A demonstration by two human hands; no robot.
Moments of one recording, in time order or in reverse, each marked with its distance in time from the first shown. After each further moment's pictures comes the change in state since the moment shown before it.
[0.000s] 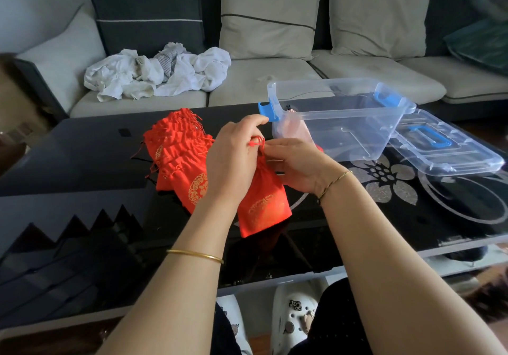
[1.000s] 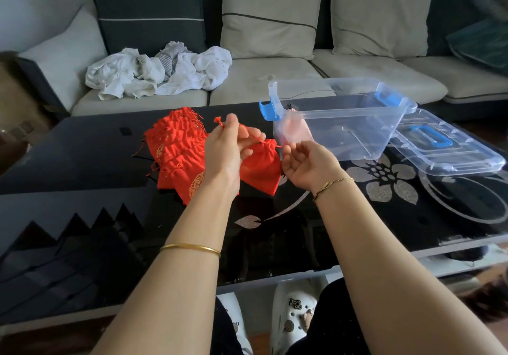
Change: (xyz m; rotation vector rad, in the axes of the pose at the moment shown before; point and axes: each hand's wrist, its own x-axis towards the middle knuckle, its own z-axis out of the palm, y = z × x) left_hand 0.009 0.019 -0.010 -0.911 0.037 -0.868; right_hand 0.009 0.012 -0.012 0.810 0.464 0.093
